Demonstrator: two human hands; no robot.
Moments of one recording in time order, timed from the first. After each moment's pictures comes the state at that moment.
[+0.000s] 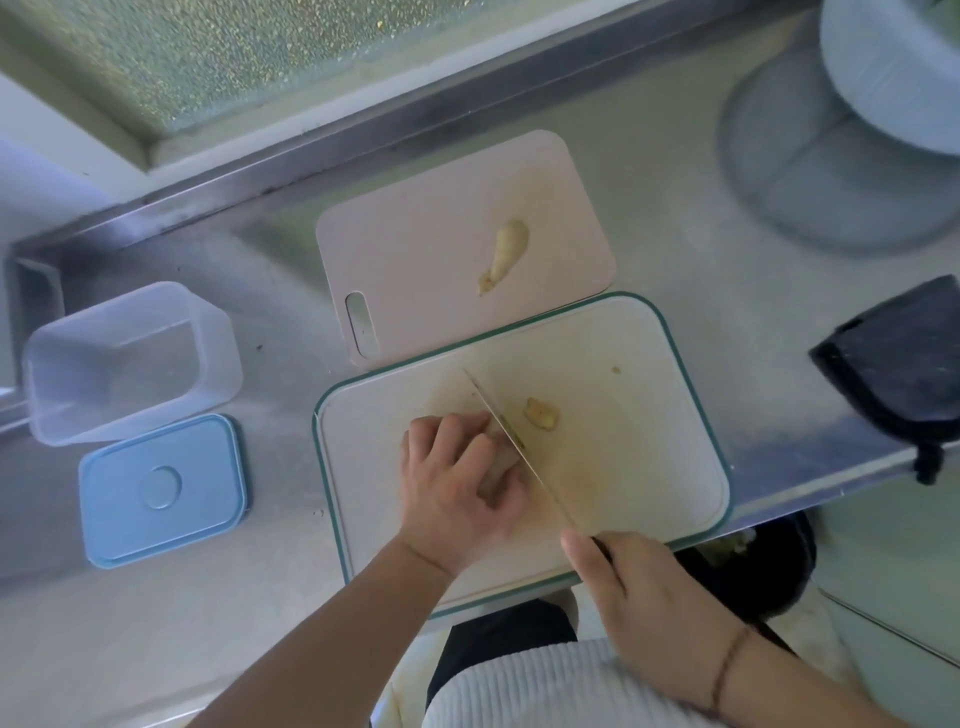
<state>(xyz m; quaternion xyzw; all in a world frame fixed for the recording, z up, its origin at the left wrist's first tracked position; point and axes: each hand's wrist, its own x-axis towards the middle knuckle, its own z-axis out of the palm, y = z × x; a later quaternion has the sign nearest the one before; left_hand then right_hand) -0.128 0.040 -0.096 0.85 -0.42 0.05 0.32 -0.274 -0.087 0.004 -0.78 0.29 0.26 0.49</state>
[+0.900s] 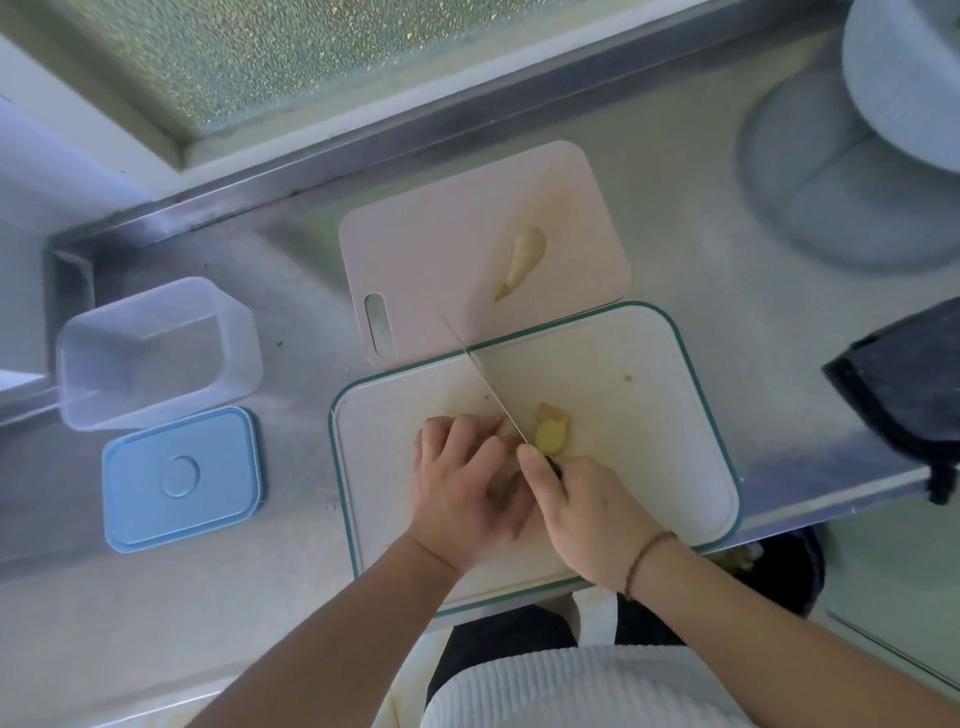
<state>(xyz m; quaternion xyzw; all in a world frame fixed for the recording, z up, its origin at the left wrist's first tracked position) -0.127 0.040 -0.087 0.84 -0.43 0.04 0.32 -0.211 -0.087 -0.018 -0.80 0.27 0.18 0.50</state>
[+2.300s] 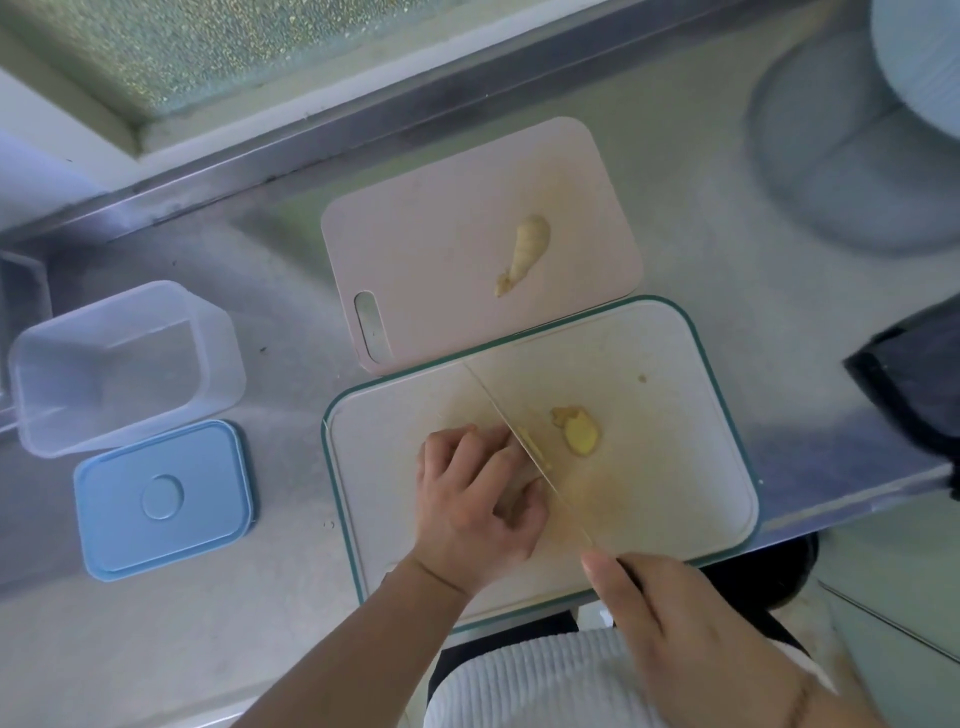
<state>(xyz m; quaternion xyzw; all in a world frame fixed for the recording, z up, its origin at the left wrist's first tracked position) -0.126 0.040 -0.088 0.83 -0.43 0.05 0.36 -0.254 -0.081 0.029 -0.76 0.34 0.24 0.50</state>
